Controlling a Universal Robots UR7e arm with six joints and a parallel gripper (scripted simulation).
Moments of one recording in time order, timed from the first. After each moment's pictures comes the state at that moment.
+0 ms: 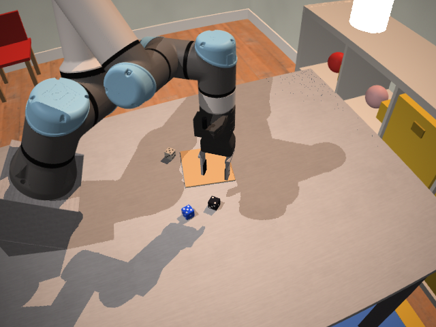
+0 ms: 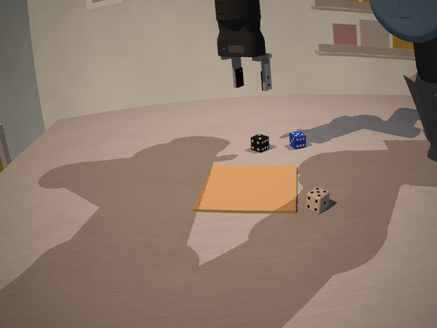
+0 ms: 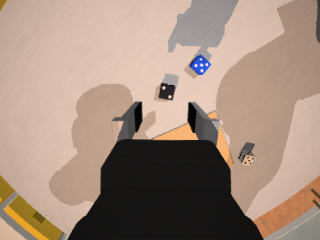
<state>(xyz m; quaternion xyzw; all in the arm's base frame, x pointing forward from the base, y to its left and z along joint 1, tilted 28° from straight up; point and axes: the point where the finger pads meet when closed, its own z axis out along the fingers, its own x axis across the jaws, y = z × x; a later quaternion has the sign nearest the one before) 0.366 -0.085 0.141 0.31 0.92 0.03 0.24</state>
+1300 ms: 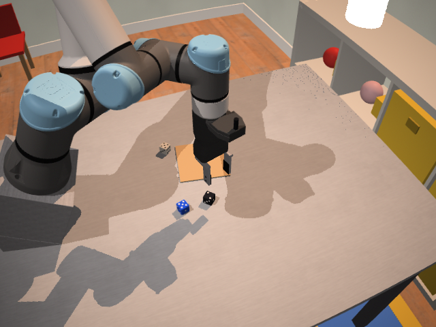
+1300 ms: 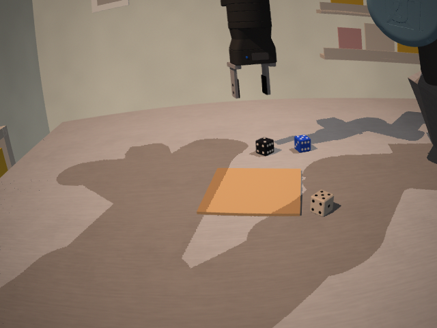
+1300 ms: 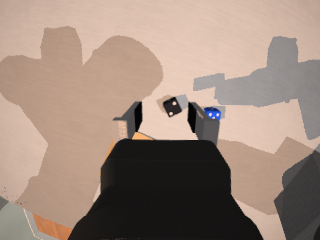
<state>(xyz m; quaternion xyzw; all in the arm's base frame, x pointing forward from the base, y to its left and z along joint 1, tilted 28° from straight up) 0.380 -0.103 0.137 -0.13 0.96 -0.08 0.23</state>
